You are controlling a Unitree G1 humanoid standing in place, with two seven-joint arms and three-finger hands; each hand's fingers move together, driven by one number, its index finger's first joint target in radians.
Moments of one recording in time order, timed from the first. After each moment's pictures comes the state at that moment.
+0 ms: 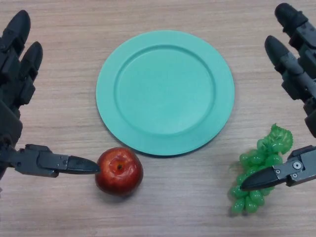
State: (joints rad) left arm 0.05 0.24 0.27 -0.76 -0.25 0.37 -0.18; right arm -0.02 -0.25 -0.10 -0.85 0.20 0.45 0.24
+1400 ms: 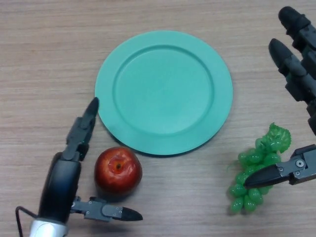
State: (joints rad) left arm 0.15 0.18 -0.07 -0.07 0.12 -0.36 0.00; right arm -0.01 -0.25 -0.13 -0.84 0.20 0.45 0.24
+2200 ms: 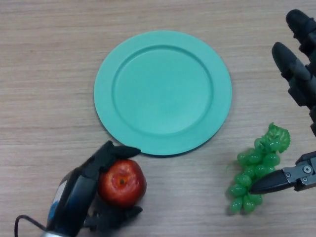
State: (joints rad) left arm 0.25 0.21 -0.13 -0.12 0.42 -0.34 0.06; right arm 0.03 -0.25 -0.15 -0.87 0.28 0.45 0.22
